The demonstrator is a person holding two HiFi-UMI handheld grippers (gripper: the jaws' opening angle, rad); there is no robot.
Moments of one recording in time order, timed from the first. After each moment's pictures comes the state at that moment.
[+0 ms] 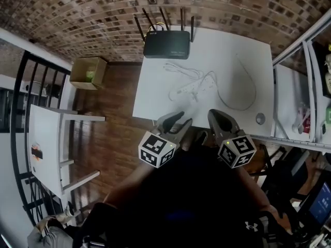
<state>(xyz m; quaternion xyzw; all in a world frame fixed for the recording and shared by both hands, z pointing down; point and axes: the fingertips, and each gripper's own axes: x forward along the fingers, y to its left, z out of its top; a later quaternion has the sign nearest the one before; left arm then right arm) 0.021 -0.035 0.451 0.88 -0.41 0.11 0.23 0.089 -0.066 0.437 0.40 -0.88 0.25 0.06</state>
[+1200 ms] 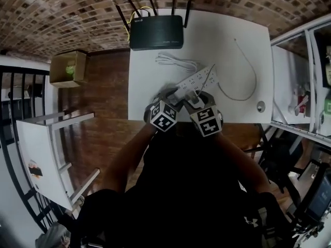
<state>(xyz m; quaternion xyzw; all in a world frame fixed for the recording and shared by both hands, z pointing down) -0.020 -0.119 0.654 0.88 -0.28 0.36 0.14 -0.001 -0.119 0.616 0.37 -0.83 0.22 0.36</state>
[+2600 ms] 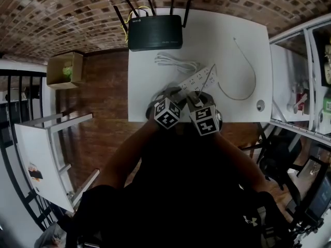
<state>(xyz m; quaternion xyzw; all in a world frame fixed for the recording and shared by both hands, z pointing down) -0.001 -0.124 0.663 0.89 -0.23 0.37 0.13 0.010 -0.128 0.621 0.40 -0.80 0.21 0.39</state>
